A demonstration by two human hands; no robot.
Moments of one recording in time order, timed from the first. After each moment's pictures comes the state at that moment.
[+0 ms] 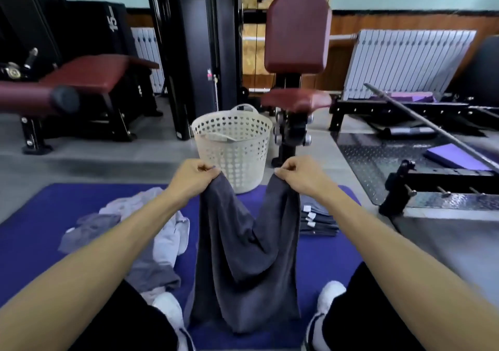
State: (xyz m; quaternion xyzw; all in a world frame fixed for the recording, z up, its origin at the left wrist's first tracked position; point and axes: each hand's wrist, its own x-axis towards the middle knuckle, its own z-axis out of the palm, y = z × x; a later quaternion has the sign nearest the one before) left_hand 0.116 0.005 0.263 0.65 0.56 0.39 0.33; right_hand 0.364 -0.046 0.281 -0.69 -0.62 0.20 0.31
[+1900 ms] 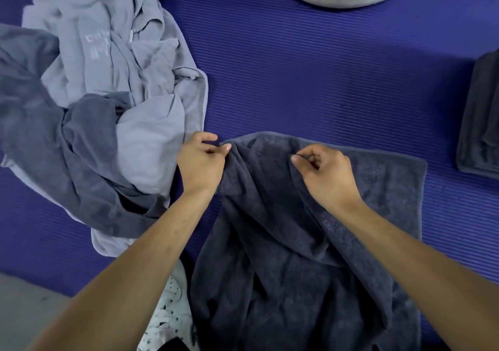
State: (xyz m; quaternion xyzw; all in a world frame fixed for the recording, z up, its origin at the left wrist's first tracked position) left_hand 0.060 0.210 -0.218 0.39 0.82 0.28 0.32; right_hand 0.275 0.199 -0.201 -0.69 -0.53 0.45 0.21
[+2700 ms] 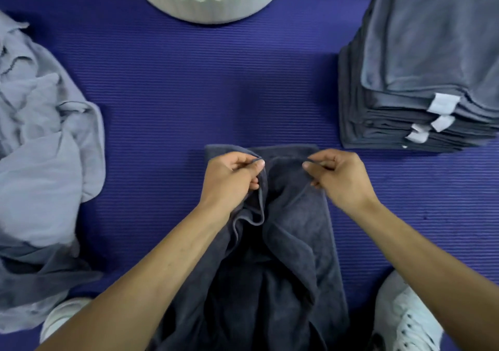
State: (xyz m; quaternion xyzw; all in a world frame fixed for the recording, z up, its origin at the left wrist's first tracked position) left_hand 0.238 0.201 -0.182 0.36 0.66 0.23 0.62; right_hand 0.432 0.163 -0.177 -0.77 -0.39 0.43 0.26
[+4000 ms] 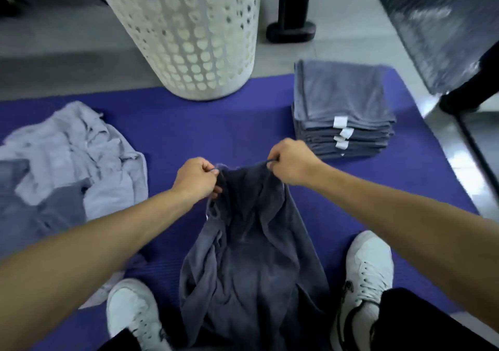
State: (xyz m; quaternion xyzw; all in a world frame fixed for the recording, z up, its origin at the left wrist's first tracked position) left_hand 0.191 0.178 -0.060 0.52 0.69 0.15 0.48; right_hand 0.397 0.146 -0.032 -0.73 -0.60 0.31 0.07
